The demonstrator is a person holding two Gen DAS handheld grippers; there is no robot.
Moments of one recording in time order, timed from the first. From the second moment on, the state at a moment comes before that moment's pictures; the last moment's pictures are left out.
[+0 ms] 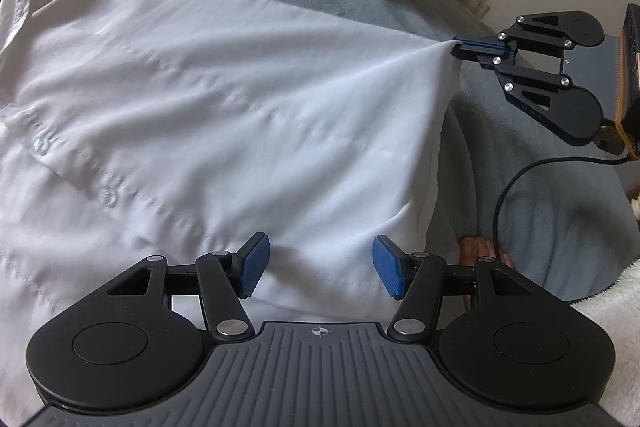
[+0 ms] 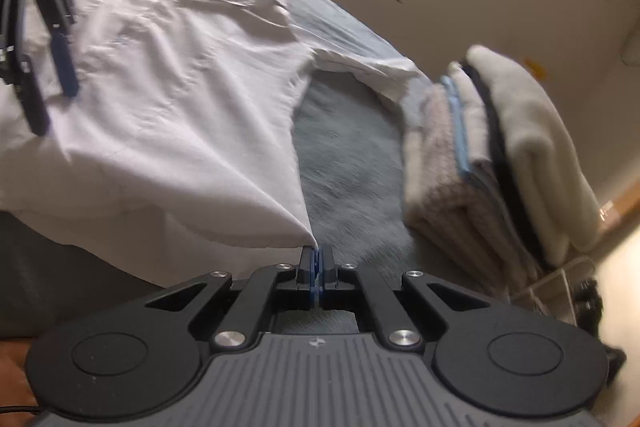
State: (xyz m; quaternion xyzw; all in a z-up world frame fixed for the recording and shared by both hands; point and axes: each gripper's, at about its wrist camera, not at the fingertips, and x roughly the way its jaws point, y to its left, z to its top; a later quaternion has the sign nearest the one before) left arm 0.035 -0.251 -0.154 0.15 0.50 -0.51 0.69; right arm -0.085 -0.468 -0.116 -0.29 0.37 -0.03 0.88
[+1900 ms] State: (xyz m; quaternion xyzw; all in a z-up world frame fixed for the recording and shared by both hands) left arm 0.047 -0.250 -0.167 0.11 0.52 -0.53 0.66; right arm 0.126 -0.571 -0.080 0.14 0.51 0.12 0.84
